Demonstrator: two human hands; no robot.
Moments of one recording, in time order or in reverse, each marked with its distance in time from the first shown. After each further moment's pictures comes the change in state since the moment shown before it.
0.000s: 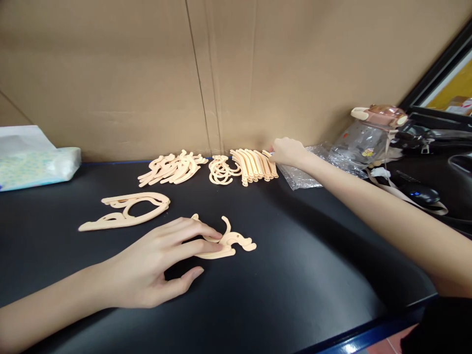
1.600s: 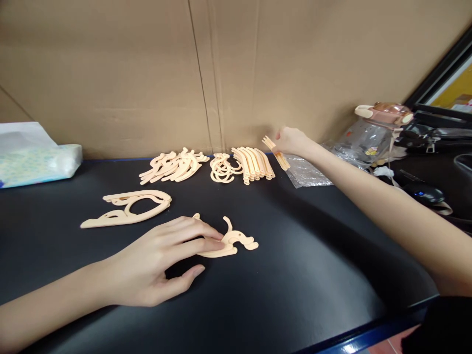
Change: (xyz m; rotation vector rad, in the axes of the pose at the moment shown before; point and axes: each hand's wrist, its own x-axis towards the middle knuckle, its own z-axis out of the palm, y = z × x) left_hand 0.000 0.001 -0.001 0.032 0.024 0.033; right_hand 0.001 0.003 -0.016 0.120 0.105 0.027
